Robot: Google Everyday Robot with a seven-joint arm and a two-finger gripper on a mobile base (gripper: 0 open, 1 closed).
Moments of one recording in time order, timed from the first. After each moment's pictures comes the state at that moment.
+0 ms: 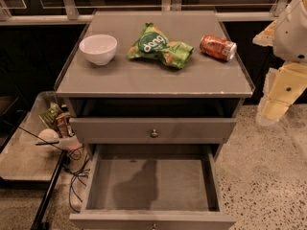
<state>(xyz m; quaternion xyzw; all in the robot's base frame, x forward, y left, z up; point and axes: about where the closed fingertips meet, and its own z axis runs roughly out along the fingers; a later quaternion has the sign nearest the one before) 0.439 -0.215 0.984 -0.60 0.78 -0.04 0.17</state>
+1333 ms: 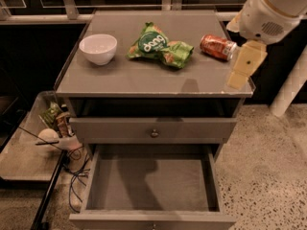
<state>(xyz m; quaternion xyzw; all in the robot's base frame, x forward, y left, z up) 0.525 -0.195 0.972 -0.61 0.77 -0.02 0.21</state>
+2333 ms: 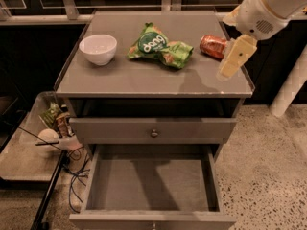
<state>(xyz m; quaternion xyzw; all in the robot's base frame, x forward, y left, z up) 0.585 -0.190 0.966 -0.59 0.76 0.01 0.28</state>
